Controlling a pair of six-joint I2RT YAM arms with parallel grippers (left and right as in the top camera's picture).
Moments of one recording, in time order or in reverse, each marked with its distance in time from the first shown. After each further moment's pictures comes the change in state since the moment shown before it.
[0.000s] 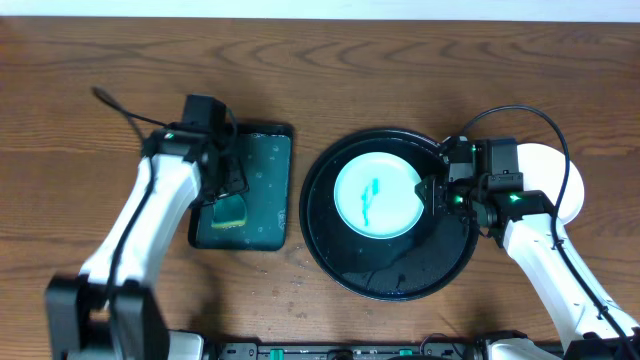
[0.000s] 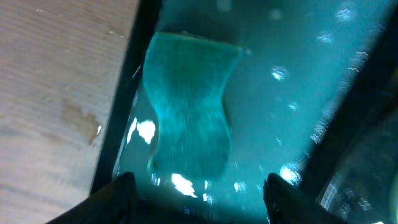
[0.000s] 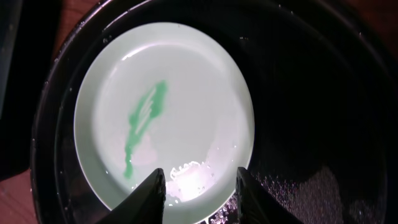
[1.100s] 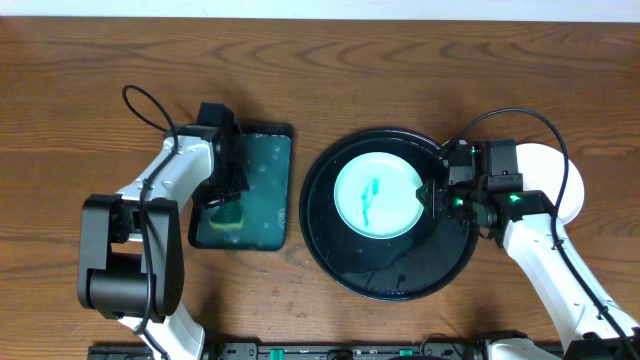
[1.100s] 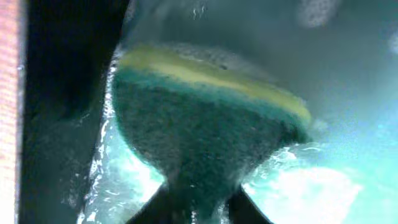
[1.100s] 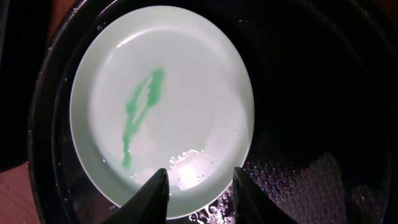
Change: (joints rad) left arm 0.030 0.276 -0.019 0.134 0.013 -0.032; right arm 0.000 0.000 0.000 -0.036 0.002 0.000
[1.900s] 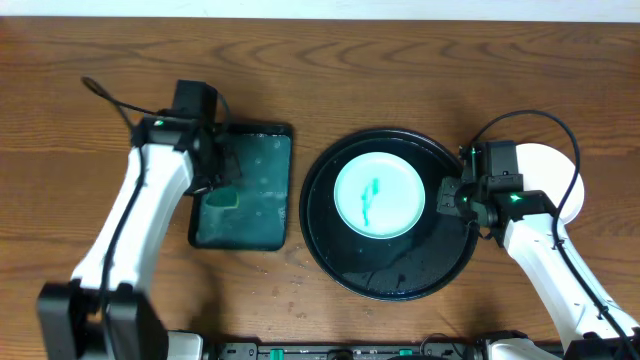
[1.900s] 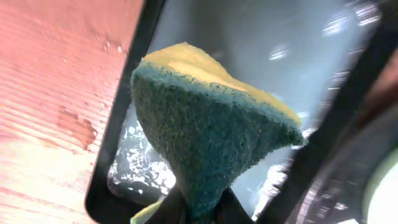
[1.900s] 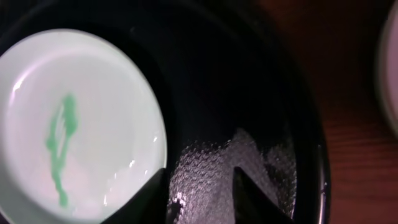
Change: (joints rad) left arm -0.001 -0.289 0.118 -0.195 0.036 0.024; right arm -0.004 0.000 0.000 -0.022 0.271 0.179
